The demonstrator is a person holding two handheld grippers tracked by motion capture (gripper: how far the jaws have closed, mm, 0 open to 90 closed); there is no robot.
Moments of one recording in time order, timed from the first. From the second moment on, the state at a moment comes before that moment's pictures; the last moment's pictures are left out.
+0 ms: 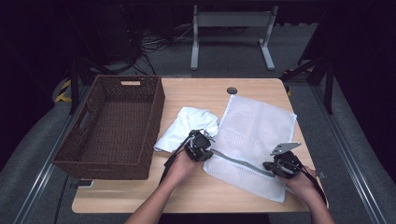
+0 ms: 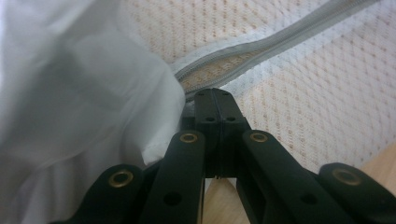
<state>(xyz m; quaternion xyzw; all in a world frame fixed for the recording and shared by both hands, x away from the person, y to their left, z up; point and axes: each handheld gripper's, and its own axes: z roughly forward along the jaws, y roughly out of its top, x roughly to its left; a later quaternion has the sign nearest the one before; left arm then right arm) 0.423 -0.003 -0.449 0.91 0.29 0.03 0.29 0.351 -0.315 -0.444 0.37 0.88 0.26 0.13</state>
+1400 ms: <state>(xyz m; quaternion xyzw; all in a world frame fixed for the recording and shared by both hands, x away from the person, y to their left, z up) 0.425 0.004 -0.446 0.92 0.27 0.03 0.30 0.382 -0.250 -0.448 0.30 0.90 0.30 0.09</state>
